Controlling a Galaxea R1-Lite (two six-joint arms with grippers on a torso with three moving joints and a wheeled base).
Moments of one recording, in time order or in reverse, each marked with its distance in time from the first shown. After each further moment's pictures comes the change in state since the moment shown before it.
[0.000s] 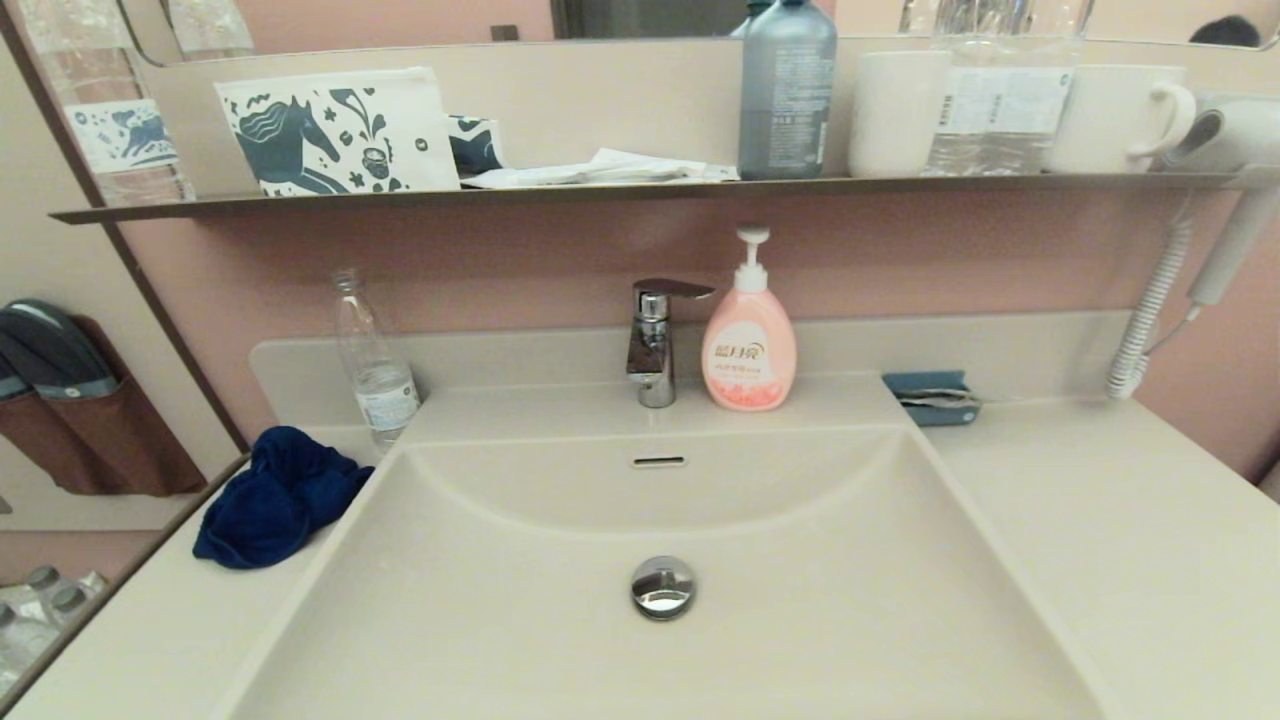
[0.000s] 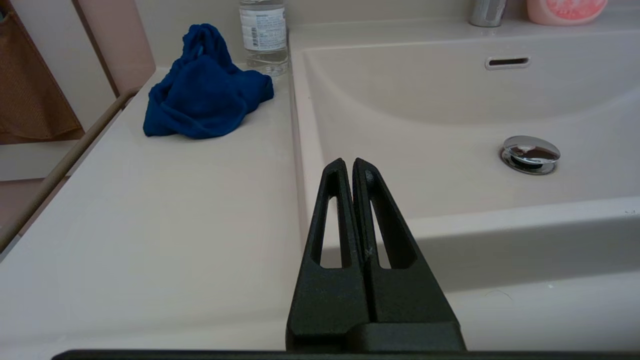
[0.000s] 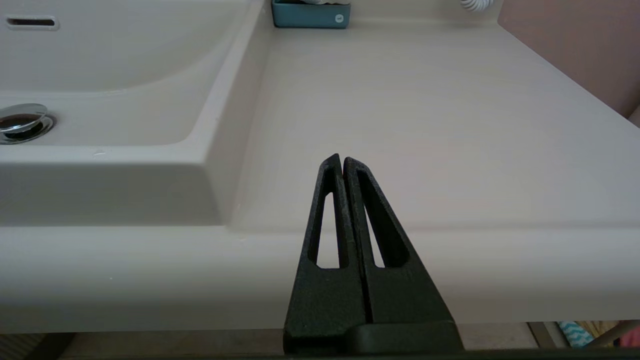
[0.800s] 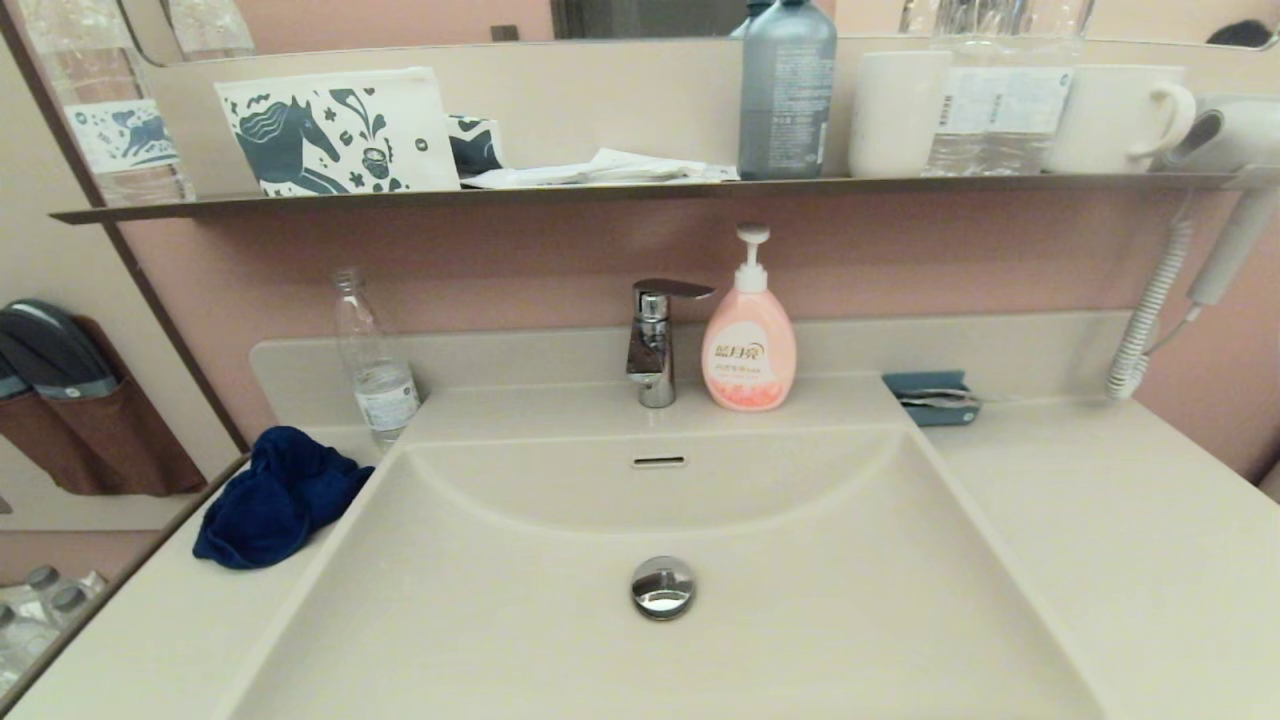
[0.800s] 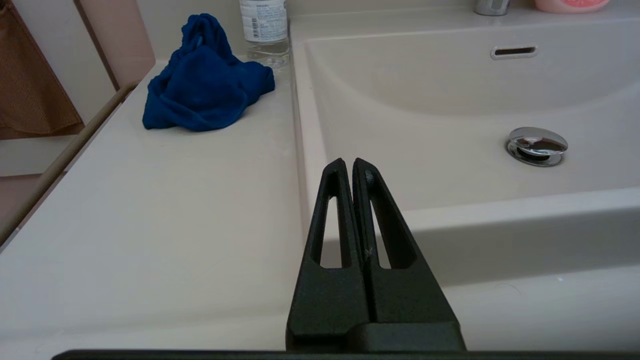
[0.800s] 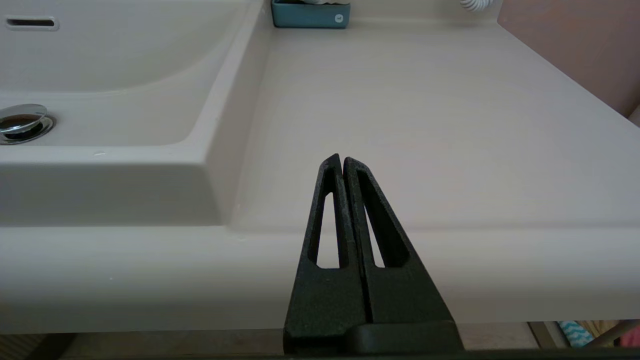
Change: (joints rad) left arm 0.000 0.000 0.022 -0.008 0.006 0.009; right arm 0.000 0.000 0.000 0.000 0.000 0.001
